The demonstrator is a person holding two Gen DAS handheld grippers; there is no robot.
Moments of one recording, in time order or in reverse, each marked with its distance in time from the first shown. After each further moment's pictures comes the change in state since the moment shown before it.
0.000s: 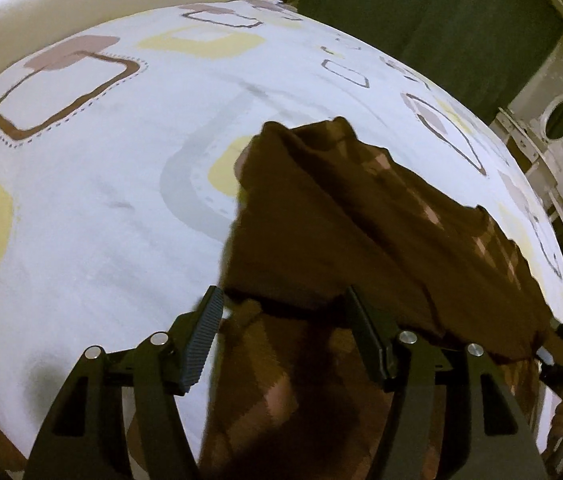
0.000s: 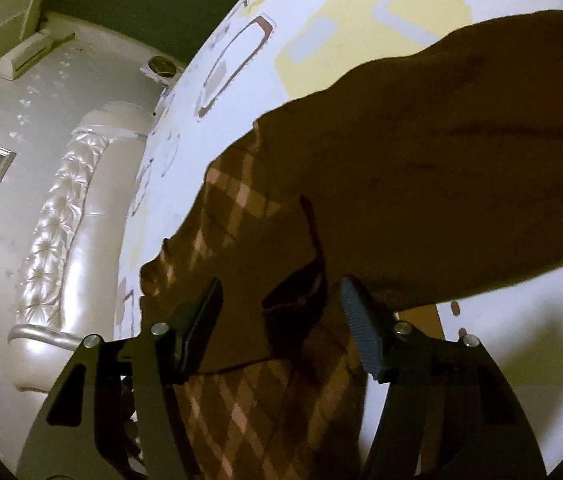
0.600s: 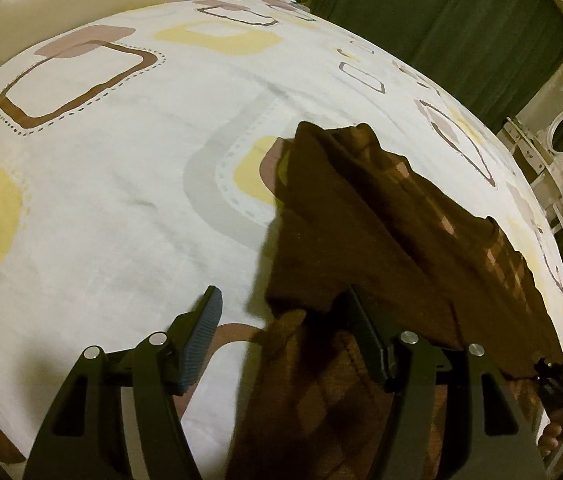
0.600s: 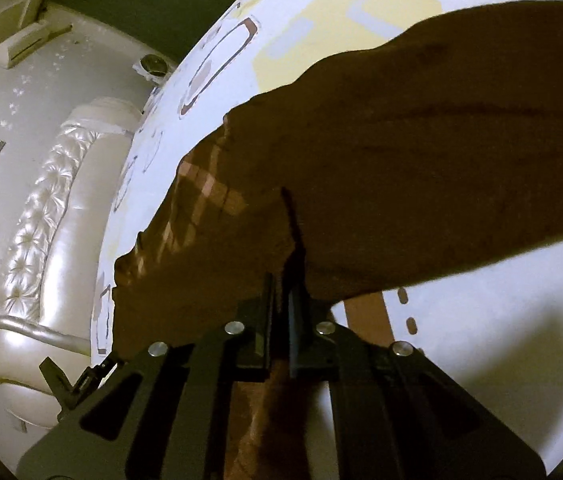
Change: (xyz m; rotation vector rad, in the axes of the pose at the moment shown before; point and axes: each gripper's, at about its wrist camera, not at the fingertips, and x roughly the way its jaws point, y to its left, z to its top) left arm 0.000 0.016 0.005 -0.031 0.002 0.006; right arm -0.002 -0.021 -0.012 -0.039 -0.025 -0.056
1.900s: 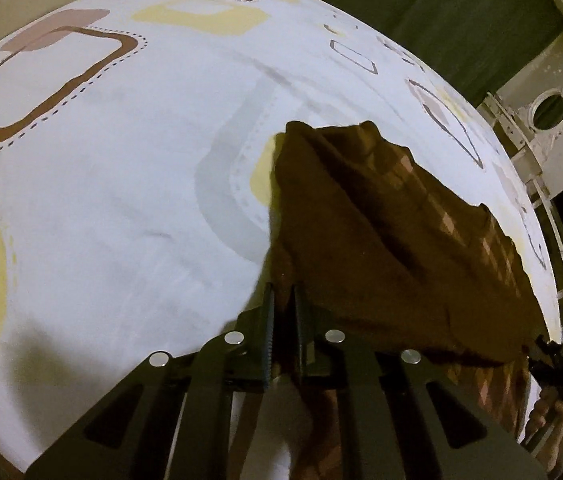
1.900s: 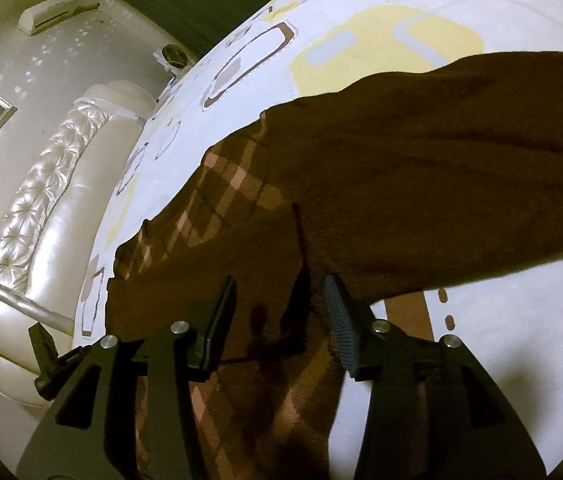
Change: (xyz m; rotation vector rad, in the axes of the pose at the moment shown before) left arm 0.016 0.028 0.030 0.045 0.121 -0.098; right arm 0.001 0.029 -0.007 -0.127 -0.032 -0.014
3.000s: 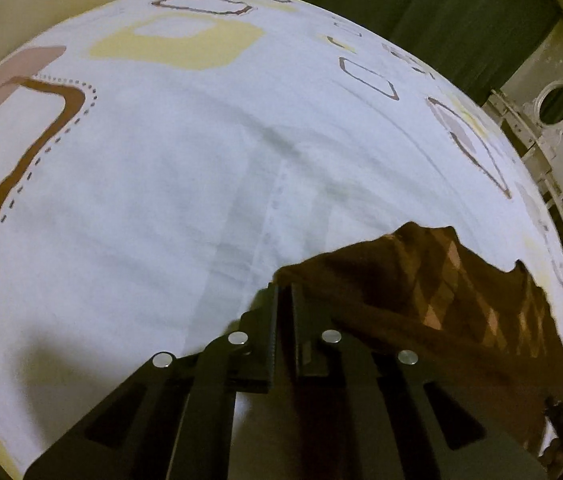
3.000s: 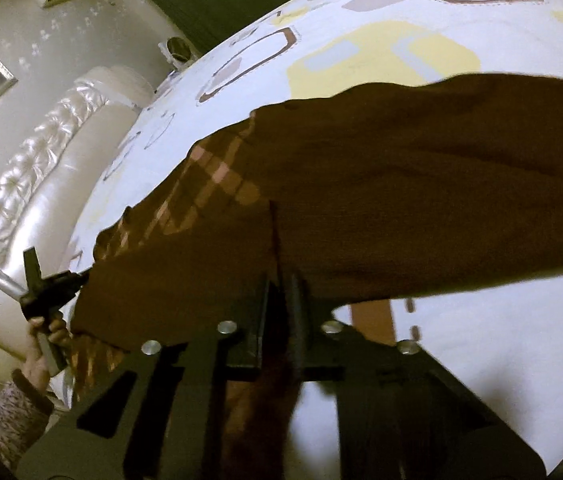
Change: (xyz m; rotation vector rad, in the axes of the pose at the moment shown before) left arm 0.058 -0.001 0.091 0.087 -0.040 0.065; right arm 0.001 -0.012 -0.004 -0.084 -0.025 -0.045
